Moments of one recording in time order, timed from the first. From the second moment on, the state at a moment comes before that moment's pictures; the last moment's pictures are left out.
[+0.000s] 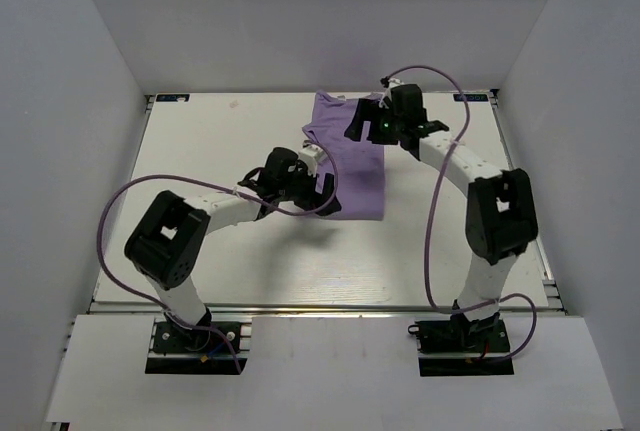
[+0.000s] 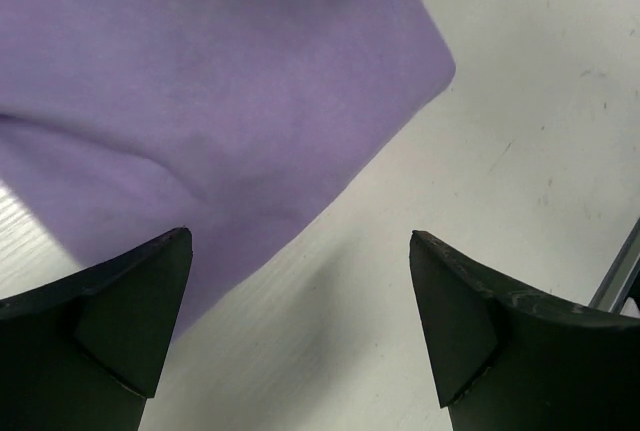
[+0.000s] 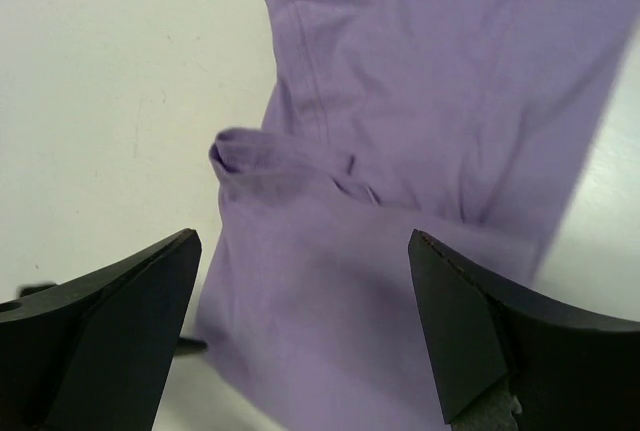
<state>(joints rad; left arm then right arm) -0.59 1.74 0.94 0.18 0.42 -0.23 0.37 1.90 1.47 -0.15 -0.26 0.38</state>
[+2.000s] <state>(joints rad) -0.62 1.25 0.69 -0.06 0.39 -0.36 0.34 1.18 0.72 -0.45 -0.41 0.41</state>
